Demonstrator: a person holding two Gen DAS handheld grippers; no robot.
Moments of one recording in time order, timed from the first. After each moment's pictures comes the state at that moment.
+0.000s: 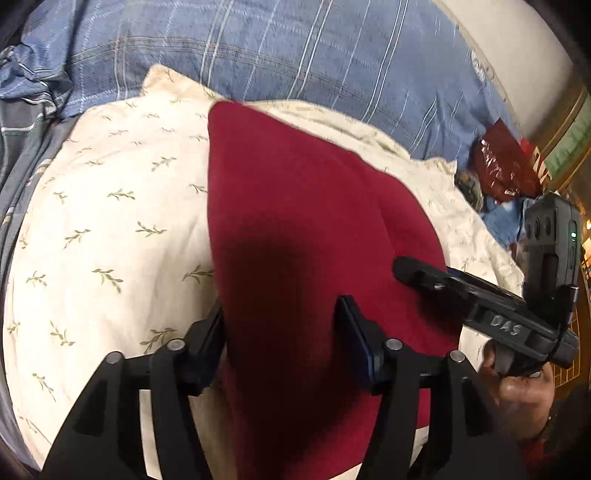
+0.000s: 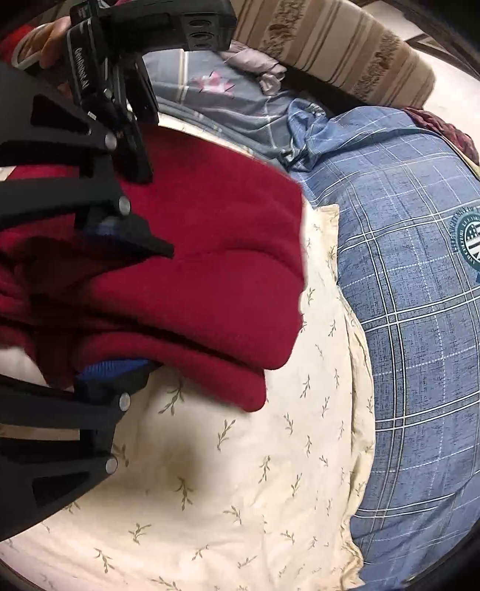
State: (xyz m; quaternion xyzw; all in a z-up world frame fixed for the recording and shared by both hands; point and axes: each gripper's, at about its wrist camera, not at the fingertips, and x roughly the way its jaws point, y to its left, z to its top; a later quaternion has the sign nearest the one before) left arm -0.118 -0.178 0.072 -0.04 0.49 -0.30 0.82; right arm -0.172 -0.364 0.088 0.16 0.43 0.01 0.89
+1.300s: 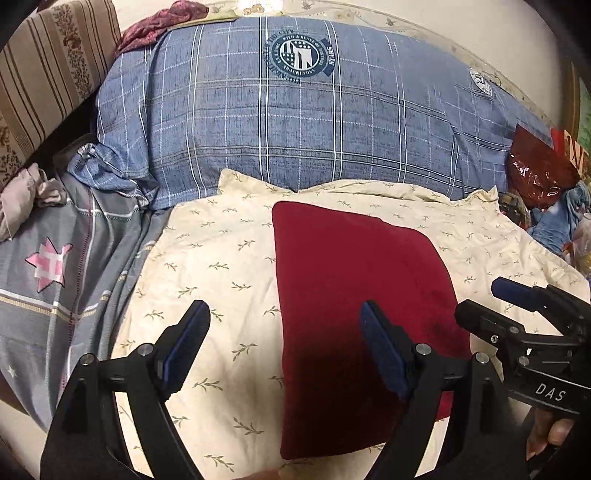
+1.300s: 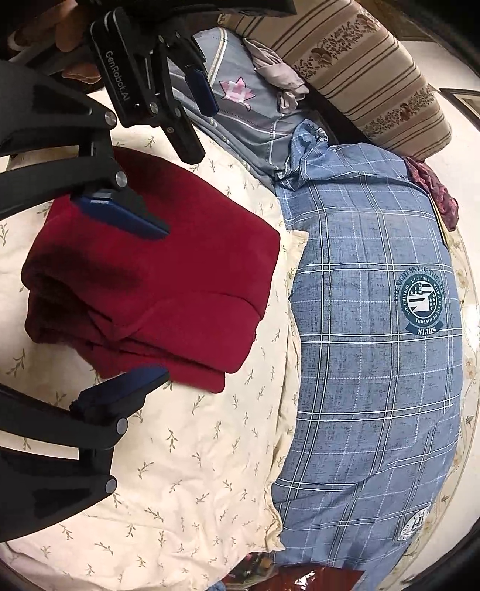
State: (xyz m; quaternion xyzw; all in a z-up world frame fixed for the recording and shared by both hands) left arm -0.185 -0.161 0.122 0.04 0.33 -0.17 0.93; right arm -0.236 -0.312 0.126 0.05 0.35 -0.02 0.93
